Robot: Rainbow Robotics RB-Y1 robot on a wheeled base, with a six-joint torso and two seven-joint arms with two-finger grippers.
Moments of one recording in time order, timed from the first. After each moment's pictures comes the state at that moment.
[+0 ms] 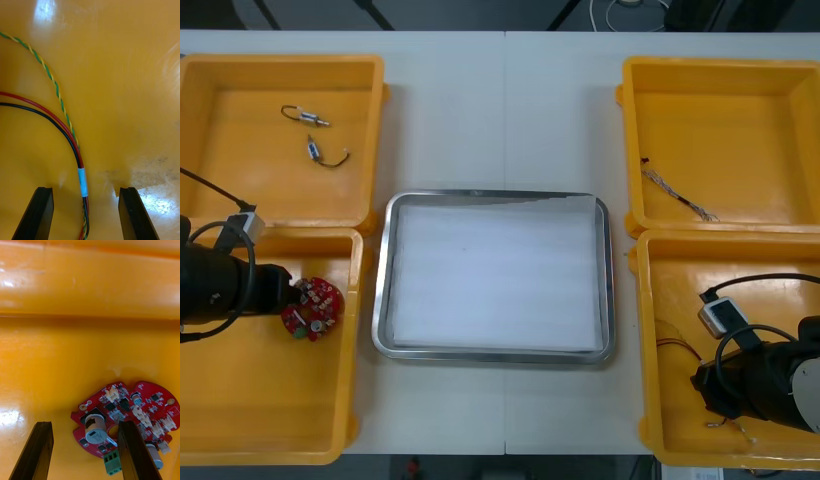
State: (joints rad) right arm 0.27 -0.37 -0.08 -2.19 -0.43 1.47 1.88; left arm -0.03 0.83 -0.01 -1.95 0.83 1.34 -1.21
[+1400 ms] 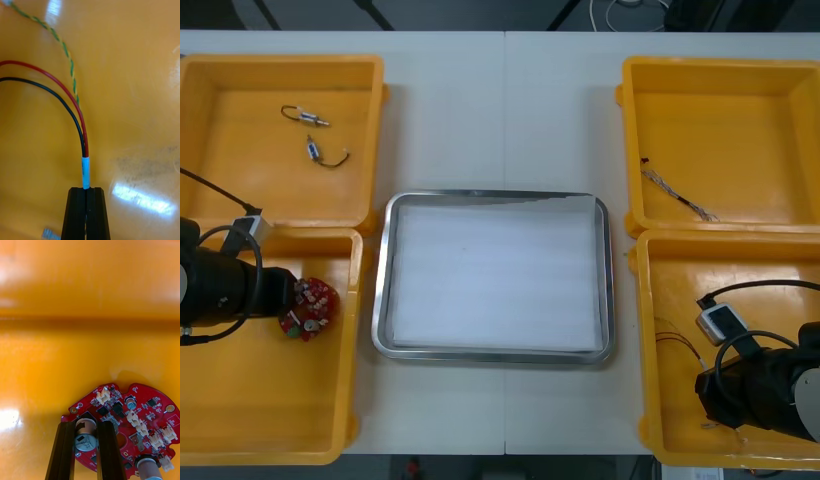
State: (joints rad) right arm 0.29 -0.38 -0.07 -2.25 -0.43 1.52 1.88; left arm -0.03 0.83 -0.04 -1.94 0.81 1.32 -1.21
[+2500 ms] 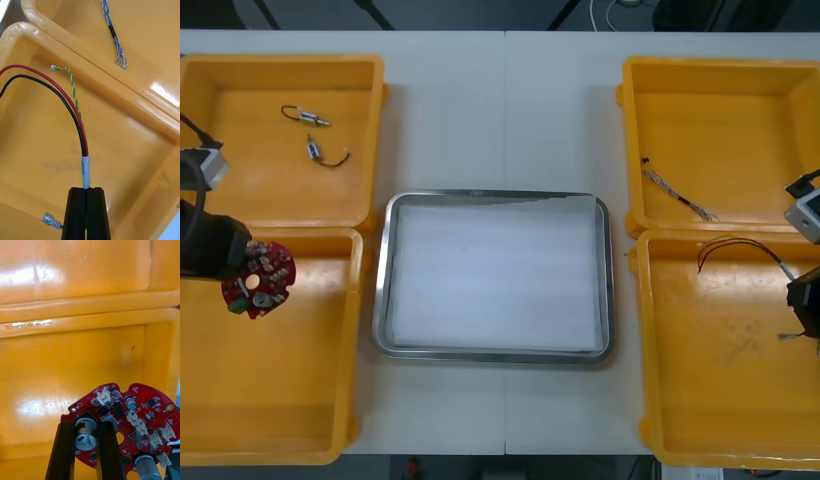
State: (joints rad) right arm -0.02 -0.58 -0.36 -2.51 -0.71 1.92 1.82; left arm -0.25 0.83 0.17 -2.22 0.90 1.91 -1.16
